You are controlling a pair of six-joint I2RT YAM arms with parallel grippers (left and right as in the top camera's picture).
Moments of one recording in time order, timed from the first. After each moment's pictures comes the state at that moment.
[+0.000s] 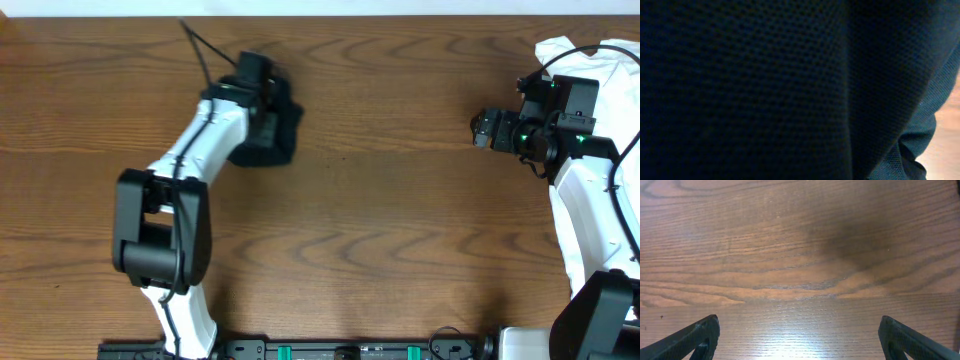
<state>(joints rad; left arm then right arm) -0.18 1.99 1.45 -0.71 -0.17 0.02 -0.16 1.55 1.11 -0.50 -0.23 0.08</state>
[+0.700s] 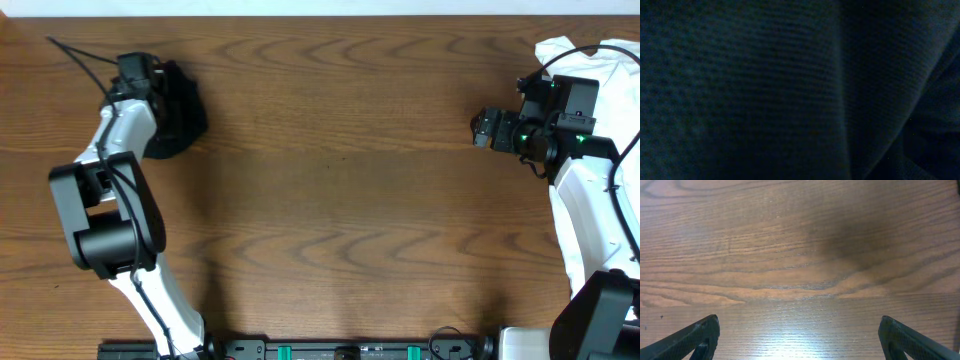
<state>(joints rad) 0.22 2.09 1.47 -0.51 -0.18 0.10 -0.16 1.55 1.11 -0.50 -0.23 0.08</state>
